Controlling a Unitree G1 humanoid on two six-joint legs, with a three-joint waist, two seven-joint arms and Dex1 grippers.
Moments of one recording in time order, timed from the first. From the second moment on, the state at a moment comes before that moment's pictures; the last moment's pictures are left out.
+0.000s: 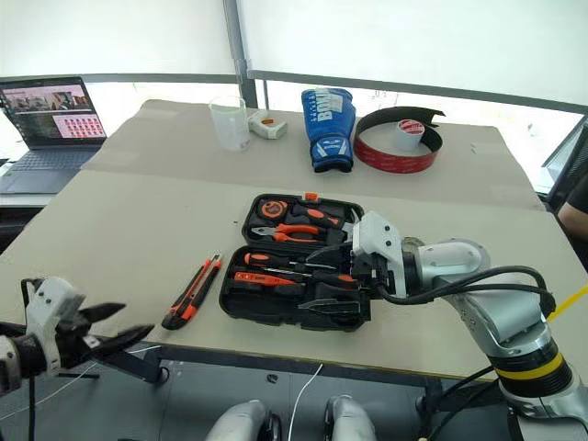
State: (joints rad) left arm 0.20 0.75 0.57 -0.55 -0.48 0.96 -0.85; right arm -0.46 -0.81 0.12 -0.45 0.63 0.63 1.07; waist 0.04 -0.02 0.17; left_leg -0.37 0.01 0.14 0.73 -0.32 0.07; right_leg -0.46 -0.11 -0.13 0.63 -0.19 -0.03
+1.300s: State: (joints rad) left arm -0.52 1.03 -0.06 -0.04 -0.39 0.42 -1.42; right arm -0.21 -0.91 -0.01 -0.66 0.62 0.64 0.97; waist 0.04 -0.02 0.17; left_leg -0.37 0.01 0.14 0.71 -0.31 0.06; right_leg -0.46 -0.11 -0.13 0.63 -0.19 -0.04
